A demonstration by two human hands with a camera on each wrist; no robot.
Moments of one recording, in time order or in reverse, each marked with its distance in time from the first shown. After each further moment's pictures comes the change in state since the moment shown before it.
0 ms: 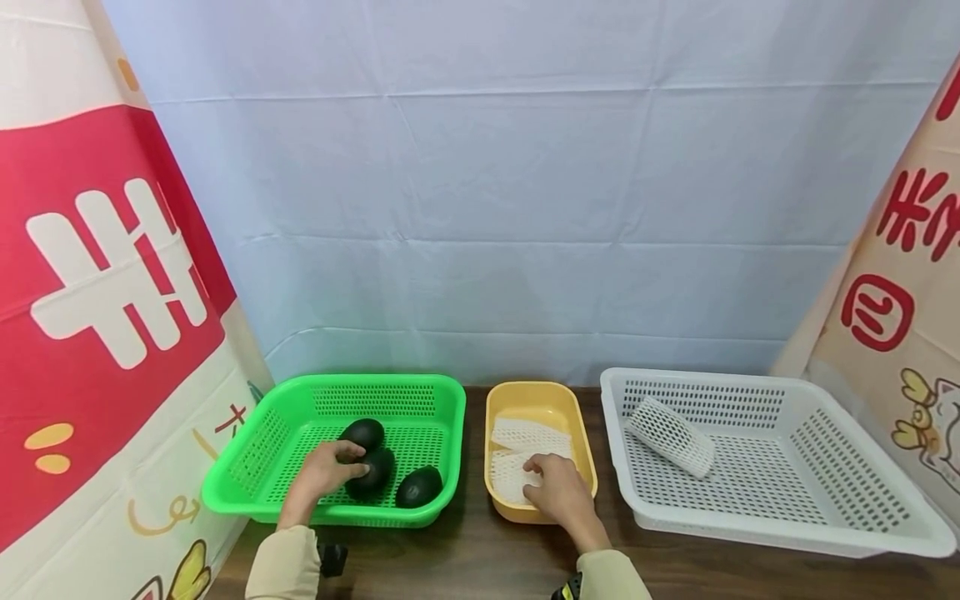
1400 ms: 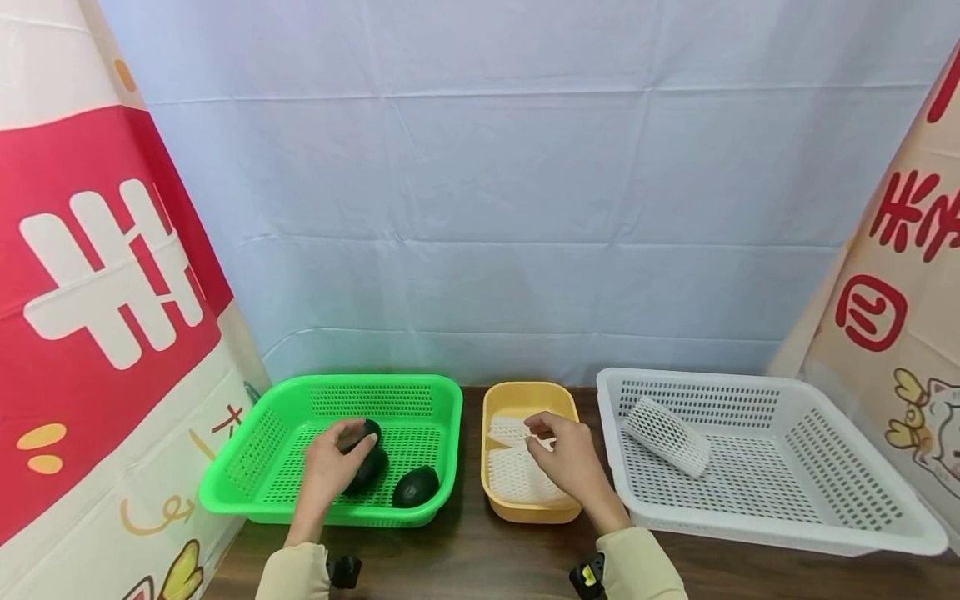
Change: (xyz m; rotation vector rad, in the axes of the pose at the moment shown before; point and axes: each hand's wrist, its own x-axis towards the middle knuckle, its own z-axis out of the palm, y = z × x) left_hand -0.004 0.033 0.016 -0.215 0.320 0.111; right_hand 0.008 -0.020 -0.057 0.169 0.252 -0.254
